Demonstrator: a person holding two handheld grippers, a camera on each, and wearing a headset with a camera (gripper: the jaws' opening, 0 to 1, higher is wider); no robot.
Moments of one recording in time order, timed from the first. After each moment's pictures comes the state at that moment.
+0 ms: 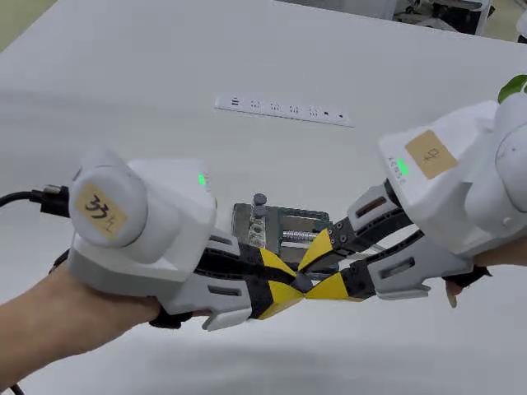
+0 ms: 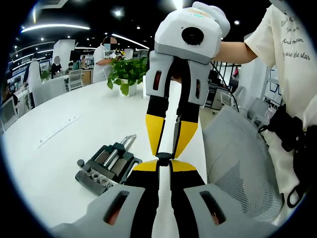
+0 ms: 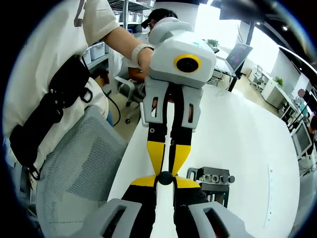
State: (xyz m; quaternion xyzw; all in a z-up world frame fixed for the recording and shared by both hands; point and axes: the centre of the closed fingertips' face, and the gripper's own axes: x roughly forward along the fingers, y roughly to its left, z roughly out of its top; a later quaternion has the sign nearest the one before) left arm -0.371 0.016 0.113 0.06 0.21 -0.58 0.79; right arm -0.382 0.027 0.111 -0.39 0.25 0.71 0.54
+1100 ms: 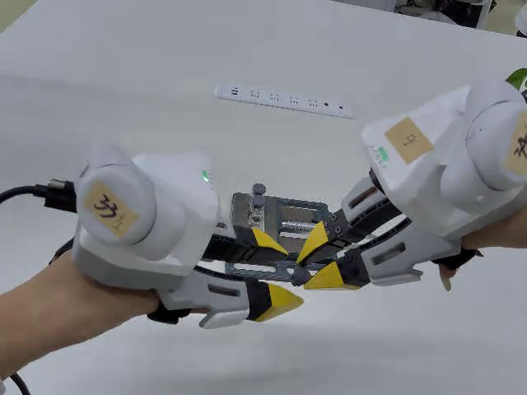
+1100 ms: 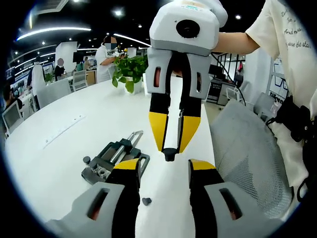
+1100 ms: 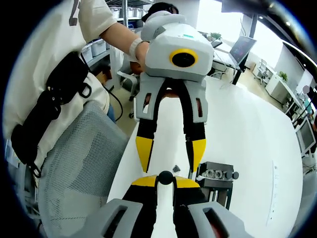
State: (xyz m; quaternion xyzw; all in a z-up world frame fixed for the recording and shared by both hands) left arm -0.359 0.026 0.098 0.09 0.21 -0.55 0.80; right arm -0.378 0.024 0.101 -0.40 0.28 0.71 0.52
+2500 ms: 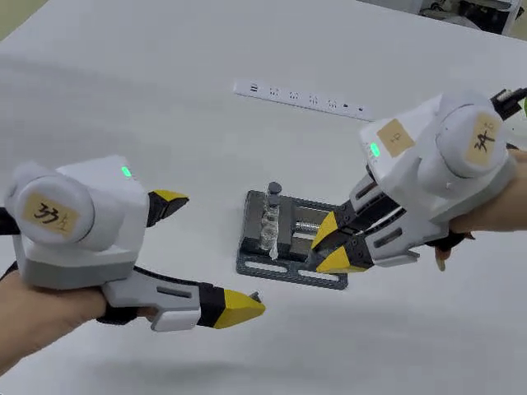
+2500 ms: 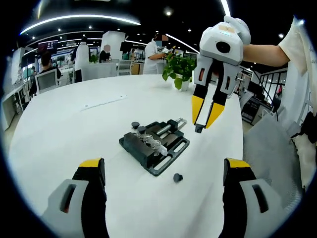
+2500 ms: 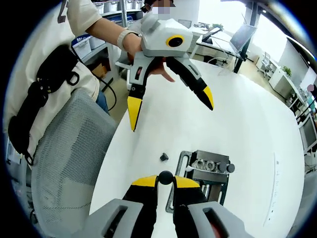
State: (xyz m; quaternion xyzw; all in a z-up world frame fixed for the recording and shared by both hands) left arm -0.329 0.110 0.065 0.01 0.24 -0.38 0.89; right arm -0.336 0.023 0.075 -0.43 0.30 0.70 0.49
